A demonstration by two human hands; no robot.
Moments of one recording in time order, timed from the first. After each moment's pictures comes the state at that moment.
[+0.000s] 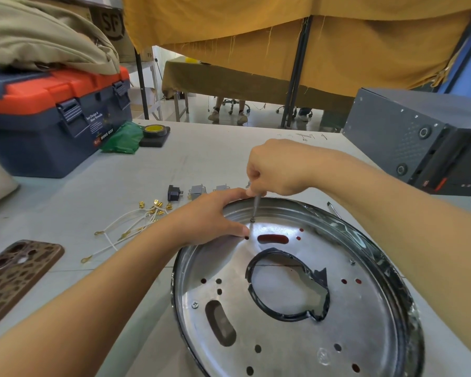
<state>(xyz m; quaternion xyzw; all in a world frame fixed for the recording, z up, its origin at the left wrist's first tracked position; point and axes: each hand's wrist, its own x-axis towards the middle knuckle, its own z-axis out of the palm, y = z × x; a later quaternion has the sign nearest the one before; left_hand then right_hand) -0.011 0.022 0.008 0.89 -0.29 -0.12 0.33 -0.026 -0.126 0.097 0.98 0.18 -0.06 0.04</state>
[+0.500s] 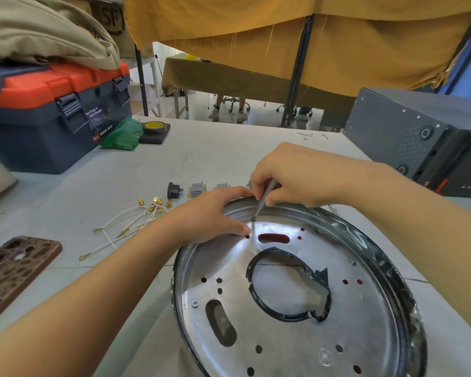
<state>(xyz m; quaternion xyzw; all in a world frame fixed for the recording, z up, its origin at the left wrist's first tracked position) -0.008 0.023 0.006 0.89 -0.30 -0.11 0.34 -0.043 -0.144 0.092 0.96 0.27 -0.02 0.01</state>
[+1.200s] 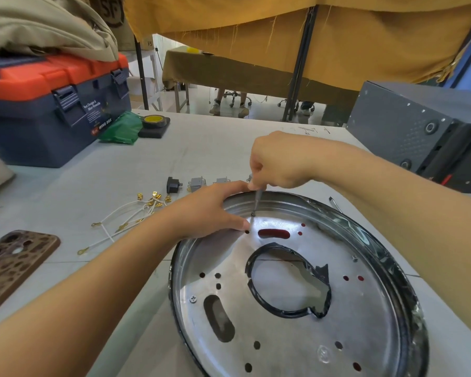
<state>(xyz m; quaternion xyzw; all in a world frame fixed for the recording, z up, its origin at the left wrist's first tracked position) -0.010 0.021 0.008 0.90 -0.28 -0.12 0.32 -0.023 -0.124 0.096 0.98 0.16 -0.10 0.04</state>
